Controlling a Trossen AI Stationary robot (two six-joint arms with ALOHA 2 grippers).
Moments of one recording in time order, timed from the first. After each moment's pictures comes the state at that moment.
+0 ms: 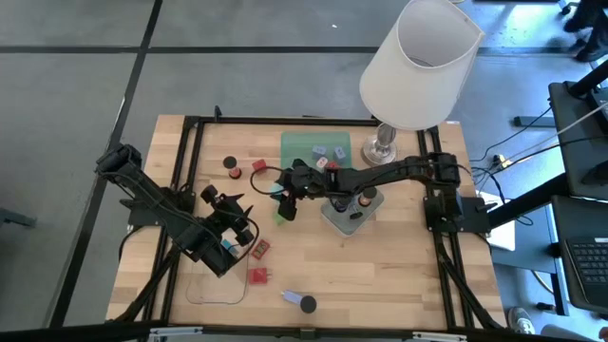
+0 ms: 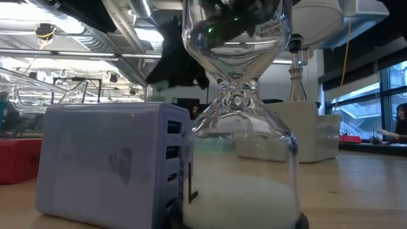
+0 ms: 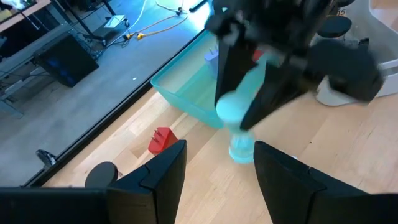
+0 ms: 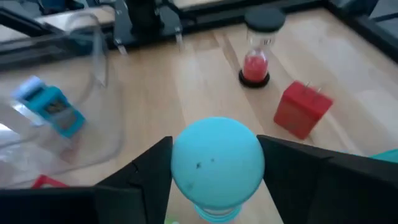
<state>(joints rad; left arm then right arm) -0.67 1.45 1.15 -1.33 -1.08 -1.35 0.01 2.01 1.38 0.06 0.14 0.19</state>
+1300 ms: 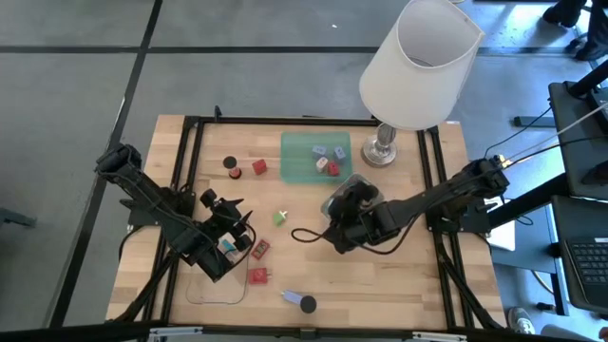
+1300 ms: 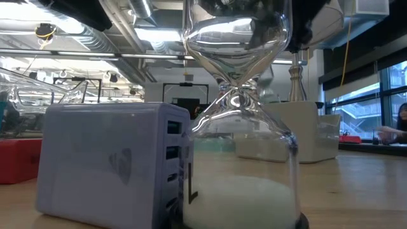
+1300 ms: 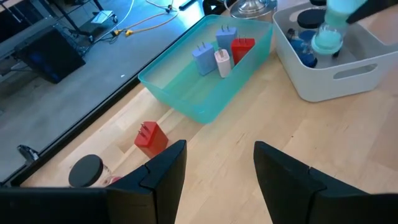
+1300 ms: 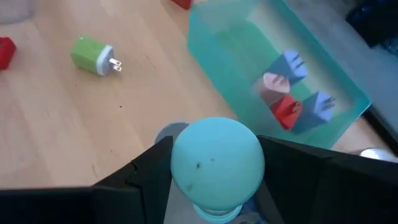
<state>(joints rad) -0.71 1.45 1.15 -1.31 -1.06 -1.38 0.40 1.70 1.28 -0.82 0.77 0.72</state>
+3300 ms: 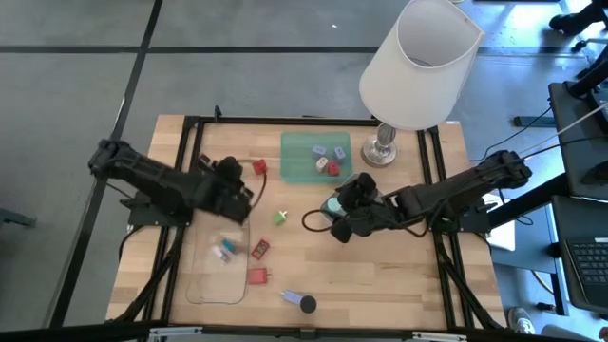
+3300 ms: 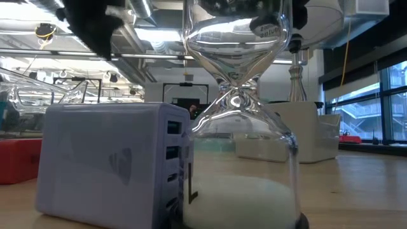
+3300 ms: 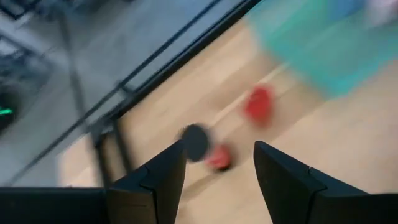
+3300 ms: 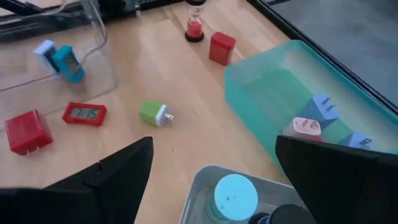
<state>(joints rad) -0.27 1.35 1.15 -1.50 -0.86 -1.22 0.38 1.48 1.21 -0.59 0.66 0.58</state>
